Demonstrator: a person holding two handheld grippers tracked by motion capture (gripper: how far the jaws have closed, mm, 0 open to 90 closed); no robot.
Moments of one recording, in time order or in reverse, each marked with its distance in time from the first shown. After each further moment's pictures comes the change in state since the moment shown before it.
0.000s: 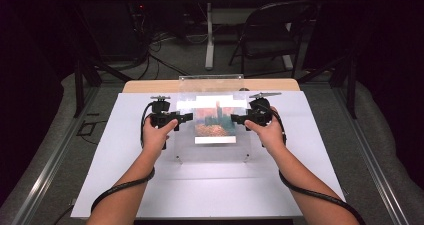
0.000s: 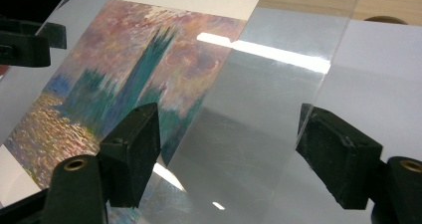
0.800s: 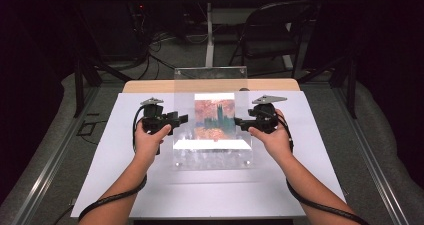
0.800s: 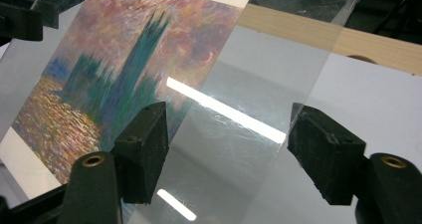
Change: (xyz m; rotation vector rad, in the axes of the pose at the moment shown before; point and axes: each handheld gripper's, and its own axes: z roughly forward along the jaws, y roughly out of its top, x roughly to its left) left arm -0.019 -0.011 -0.042 -0.084 -0.034 0.088; right arm 0.025 -0.006 -0.041 -0.066 -0.030 -0.145
